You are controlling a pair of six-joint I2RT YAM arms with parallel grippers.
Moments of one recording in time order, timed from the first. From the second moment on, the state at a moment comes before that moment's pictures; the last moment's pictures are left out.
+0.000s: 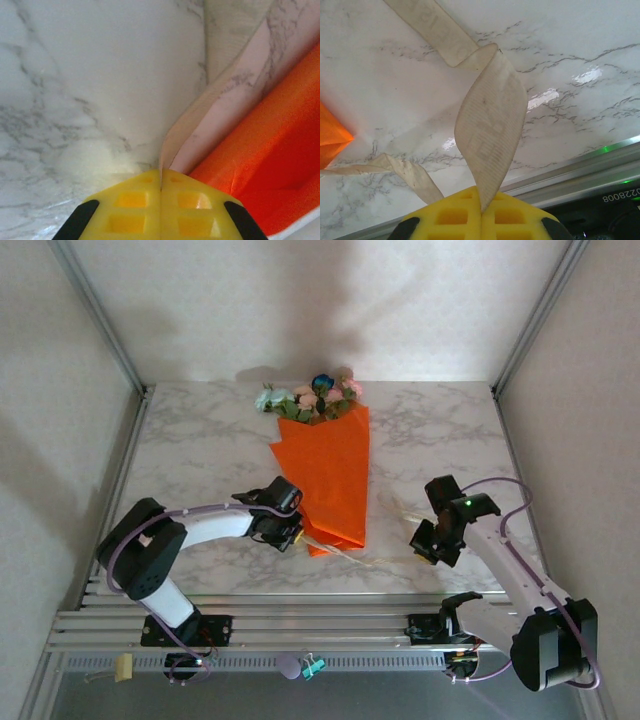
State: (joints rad) left arm -0.69 1.61 0.80 -0.33 0.16 -1.64; right arm 0.30 1.07 0.77 -1.18 -0.15 0.82
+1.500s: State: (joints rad) left arm -0.78 1.26 0.33 0.03 0.16 -2.01; right arm 1.05 1.98 1.38 -0.88 -0.03 1.39
